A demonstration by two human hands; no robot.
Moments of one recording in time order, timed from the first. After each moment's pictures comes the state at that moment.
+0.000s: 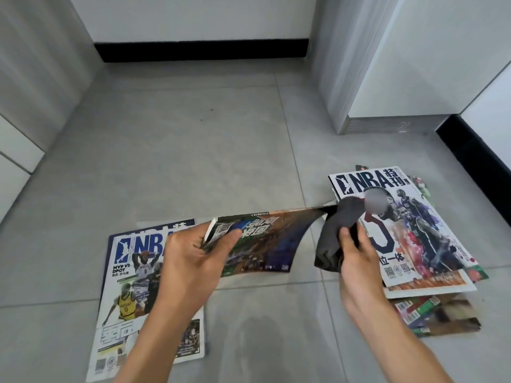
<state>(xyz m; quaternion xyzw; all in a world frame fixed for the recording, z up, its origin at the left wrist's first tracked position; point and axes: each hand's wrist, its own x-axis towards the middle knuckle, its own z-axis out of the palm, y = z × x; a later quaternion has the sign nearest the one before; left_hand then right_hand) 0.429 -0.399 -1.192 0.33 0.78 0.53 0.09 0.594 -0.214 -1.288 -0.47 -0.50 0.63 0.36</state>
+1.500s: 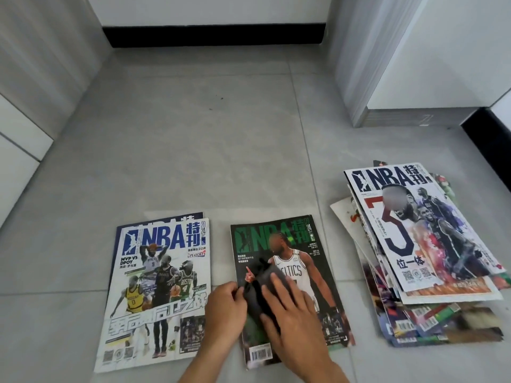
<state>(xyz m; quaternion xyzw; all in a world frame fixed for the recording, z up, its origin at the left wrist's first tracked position) 0.466 -0.410 -1.346 0.10 0.90 0.31 0.30 0.604 -0.325 -1.387 -0.23 -0.96 0.16 0.00</state>
